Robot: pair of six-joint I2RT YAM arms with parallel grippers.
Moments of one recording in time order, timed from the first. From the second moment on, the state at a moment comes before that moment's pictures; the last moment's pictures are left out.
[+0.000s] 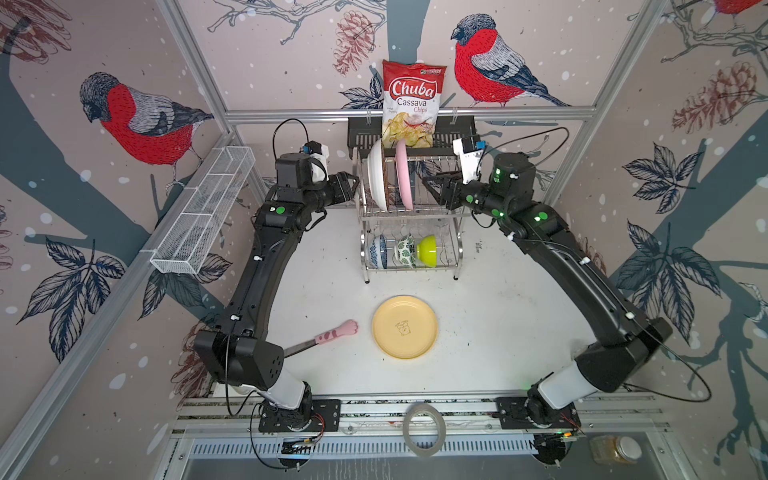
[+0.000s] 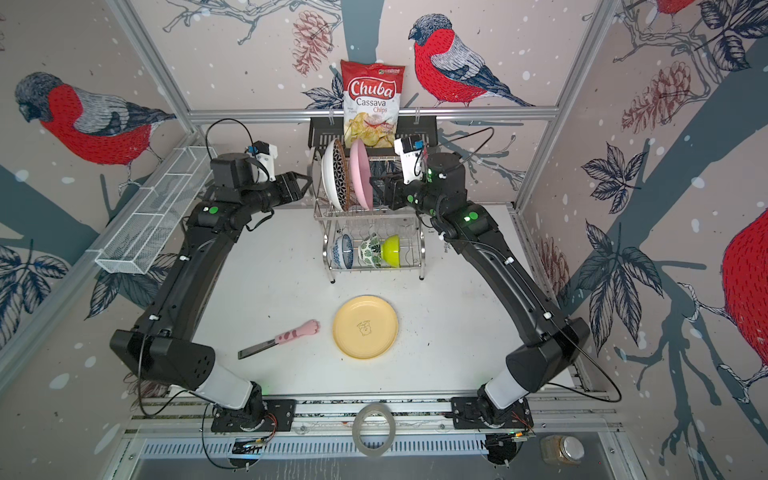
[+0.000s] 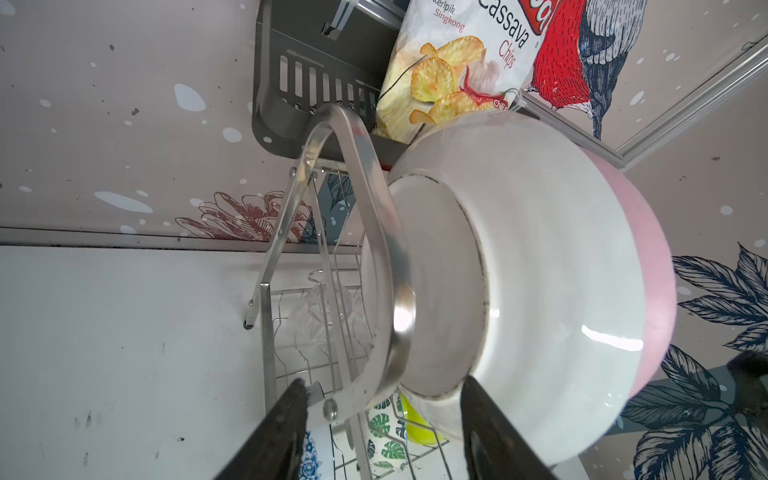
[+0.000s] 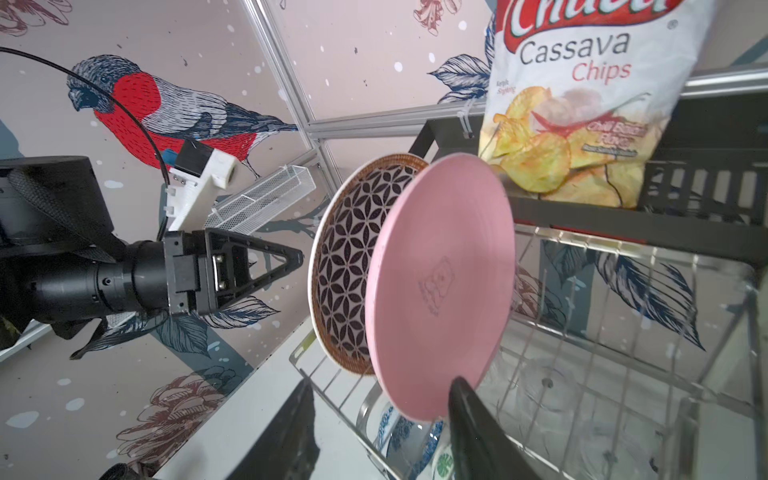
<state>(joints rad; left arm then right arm) -0.16 1.58 1.79 -0.57 0.37 -0.41 0.58 1.61 1.86 -0.38 -0.33 0.21</state>
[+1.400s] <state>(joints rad) -0.20 1.66 1.84 -0.59 0.38 -0.44 0.53 1.96 2.10 -0.31 -0.65 0.27</state>
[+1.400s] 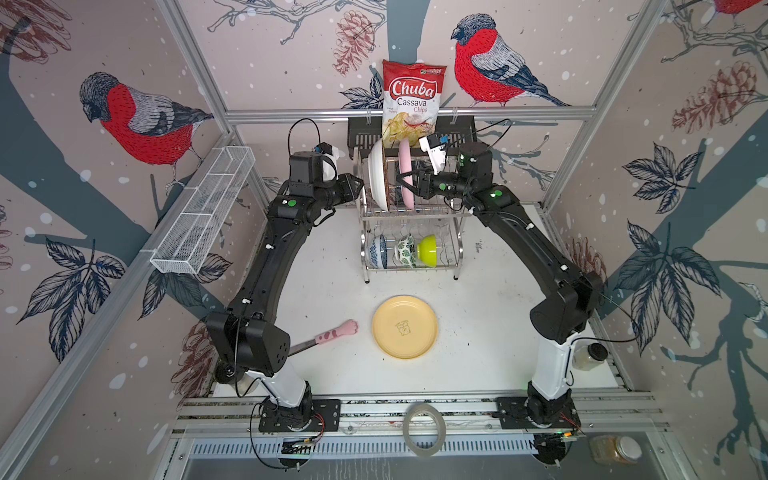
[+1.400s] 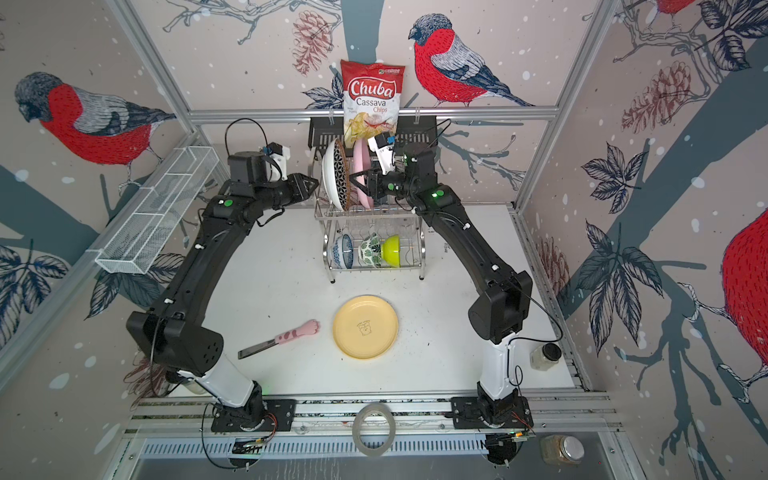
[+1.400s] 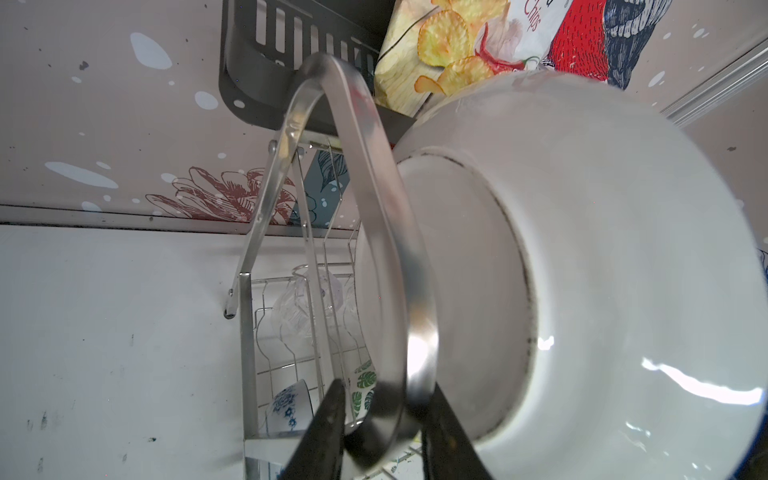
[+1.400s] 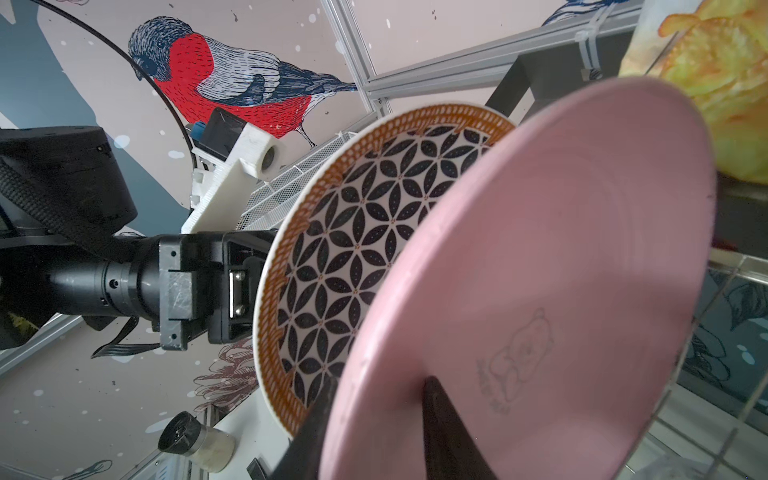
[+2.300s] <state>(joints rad) -0.20 1.65 1.83 -0.59 0.34 -0.40 0.55 1.94 2.14 -0.28 -0.61 0.32</state>
